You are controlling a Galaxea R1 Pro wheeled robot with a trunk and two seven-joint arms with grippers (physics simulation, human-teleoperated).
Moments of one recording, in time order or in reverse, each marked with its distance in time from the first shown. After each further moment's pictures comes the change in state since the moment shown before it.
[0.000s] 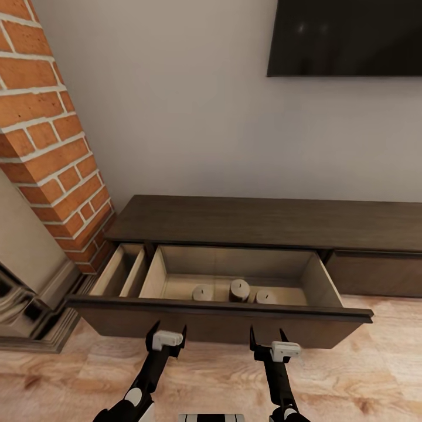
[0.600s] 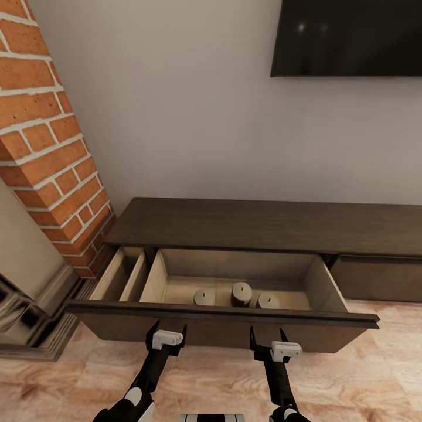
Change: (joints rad) left arm 0.000 0.001 0.002 -0.006 0.002 -0.001 0.000; right arm 0.000 0.000 0.000 0.000 0.000 0.000 0.000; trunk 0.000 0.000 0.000
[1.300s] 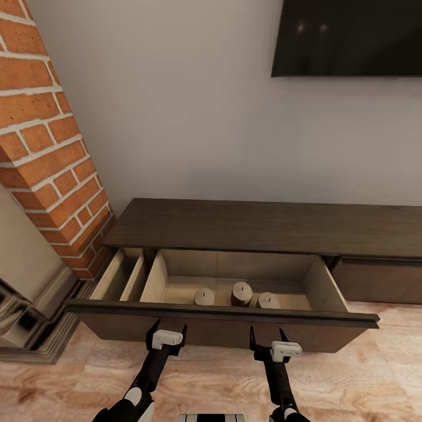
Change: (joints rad) left arm 0.000 0.002 -0.002 -0.001 -0.001 -0.006 -0.002; right arm -0.001 0.000 0.000 0.000 0.000 0.000 -0.001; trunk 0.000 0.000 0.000
